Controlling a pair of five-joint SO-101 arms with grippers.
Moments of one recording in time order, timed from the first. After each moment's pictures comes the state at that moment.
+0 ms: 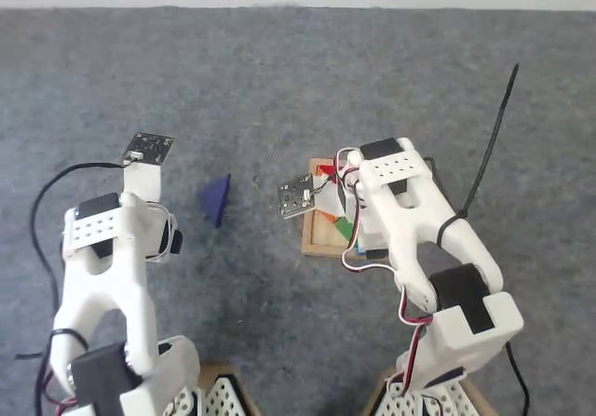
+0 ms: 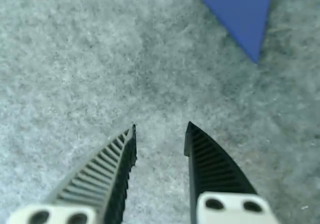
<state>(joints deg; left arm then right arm) -25.1 -17.1 51.4 61.2 -22.2 -21.9 8.4 20.4 77.1 75.0</state>
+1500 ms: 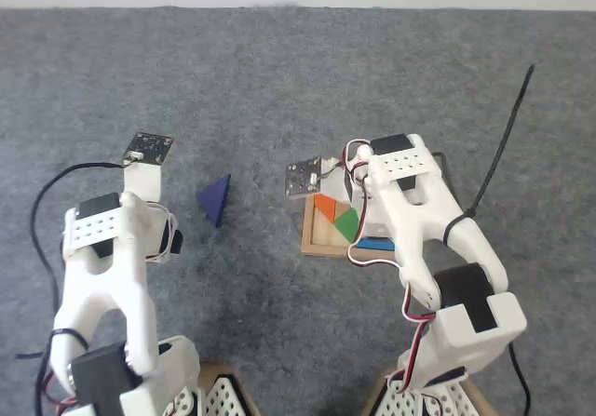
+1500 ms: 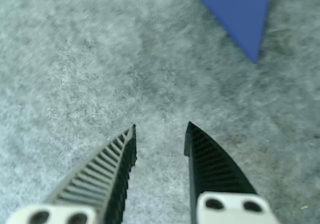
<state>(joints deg) -24.8 -17.1 51.4 61.2 -22.2 -19.4 8.4 18.6 71.5 67.6</state>
